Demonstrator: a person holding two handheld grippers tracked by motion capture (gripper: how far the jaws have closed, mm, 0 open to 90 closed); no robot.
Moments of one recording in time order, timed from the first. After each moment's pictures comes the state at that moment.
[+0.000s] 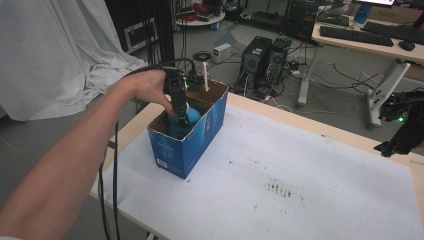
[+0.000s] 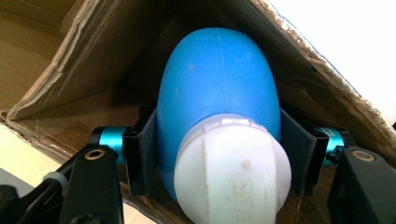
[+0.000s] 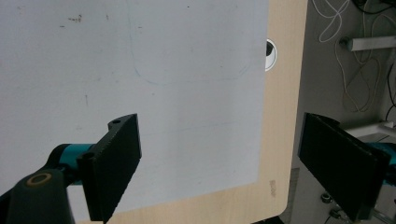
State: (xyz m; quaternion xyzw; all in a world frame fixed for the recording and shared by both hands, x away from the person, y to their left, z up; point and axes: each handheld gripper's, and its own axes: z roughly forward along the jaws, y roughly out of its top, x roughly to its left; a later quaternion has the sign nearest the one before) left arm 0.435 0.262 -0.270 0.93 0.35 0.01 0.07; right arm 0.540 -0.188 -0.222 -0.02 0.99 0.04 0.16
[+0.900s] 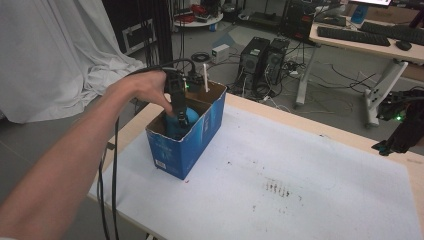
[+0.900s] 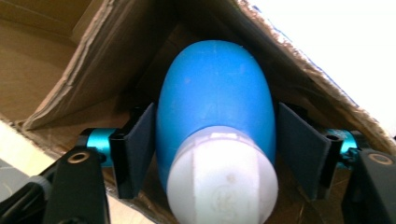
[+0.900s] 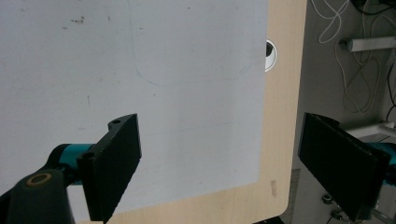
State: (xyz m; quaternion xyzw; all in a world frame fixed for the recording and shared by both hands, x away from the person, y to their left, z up) left arm 0.436 0.257 -0.267 0.94 0.35 0.03 0.07; right arm 0.538 -0.189 -0.220 -0.02 0.99 0.05 0.16
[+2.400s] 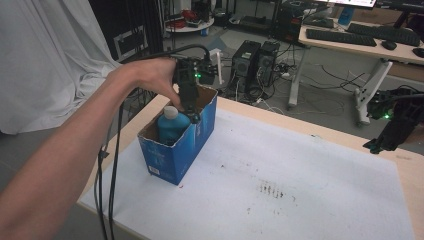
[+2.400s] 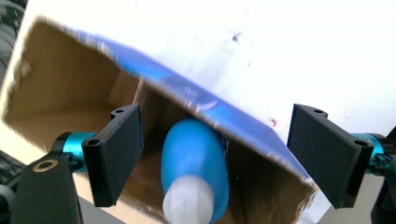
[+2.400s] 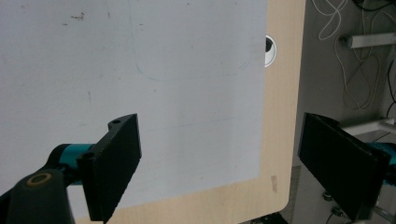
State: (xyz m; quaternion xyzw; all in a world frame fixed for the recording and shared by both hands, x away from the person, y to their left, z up) left arm 0.433 0.192 -0.205 0.96 0.24 0.09 0.07; right arm 0.537 -0.194 -0.217 -0.01 0.99 0.04 0.16
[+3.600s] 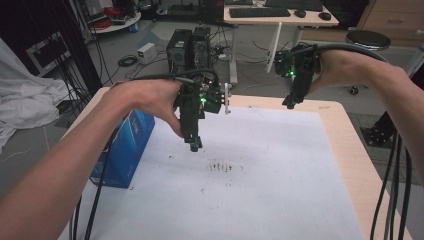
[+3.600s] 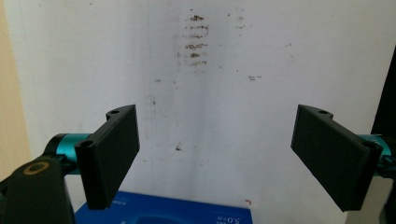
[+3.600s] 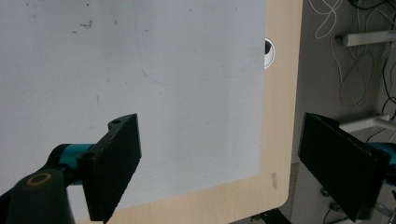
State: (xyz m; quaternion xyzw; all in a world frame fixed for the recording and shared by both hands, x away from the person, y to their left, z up) left arm 0.423 0.023 -0.244 1.00 0.04 0.05 0.05; right arm 0.524 -0.186 -0.208 -0.01 0.99 0.04 0.16
